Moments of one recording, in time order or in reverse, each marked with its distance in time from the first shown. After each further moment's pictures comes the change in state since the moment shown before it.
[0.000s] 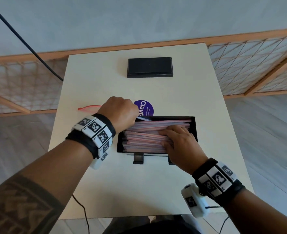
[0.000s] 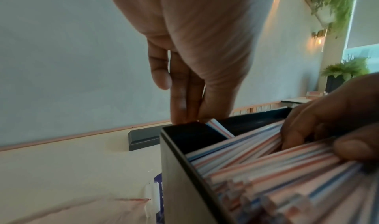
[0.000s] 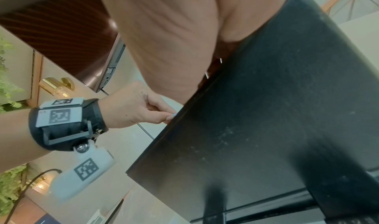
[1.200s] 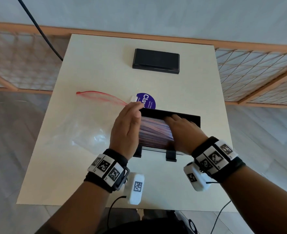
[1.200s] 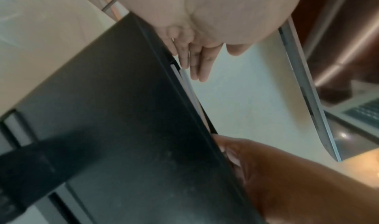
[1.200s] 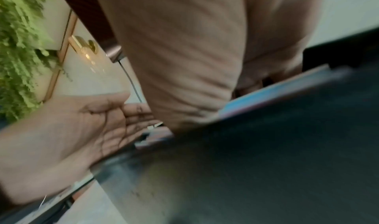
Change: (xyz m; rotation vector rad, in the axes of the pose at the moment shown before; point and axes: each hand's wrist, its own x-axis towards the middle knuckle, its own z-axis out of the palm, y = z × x) left_hand -0.033 0.074 0.095 -1.453 0.754 -0.329; right_hand 0.042 -0.010 -0.020 -0.523 -0.365 -0.068
